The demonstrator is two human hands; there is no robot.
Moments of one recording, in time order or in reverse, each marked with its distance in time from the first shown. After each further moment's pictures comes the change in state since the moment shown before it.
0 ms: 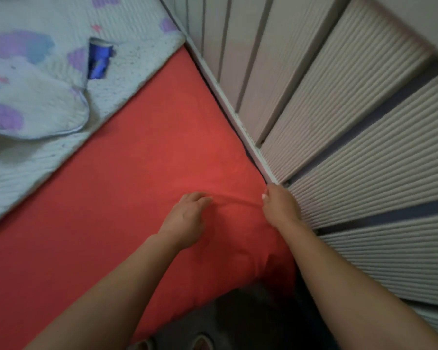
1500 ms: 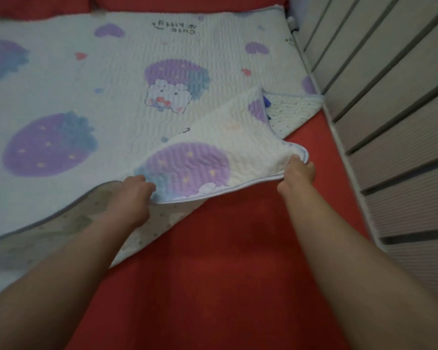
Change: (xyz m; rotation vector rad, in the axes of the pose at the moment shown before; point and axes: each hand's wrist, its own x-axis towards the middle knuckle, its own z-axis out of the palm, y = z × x) left_hand -0.097 -0.344 -0.221 0.239 0.239 -0.546; right_hand 0.122 -0.415 0.011 1.288 0.216 0.401
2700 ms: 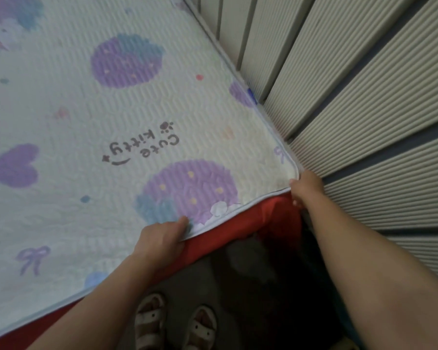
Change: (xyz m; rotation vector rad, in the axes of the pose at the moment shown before) left_hand -0.244 0.265 0.185 0.102 -0.093 0.673; right_hand 0.038 0.152 -0.474 -1.053 -0.030 0.102
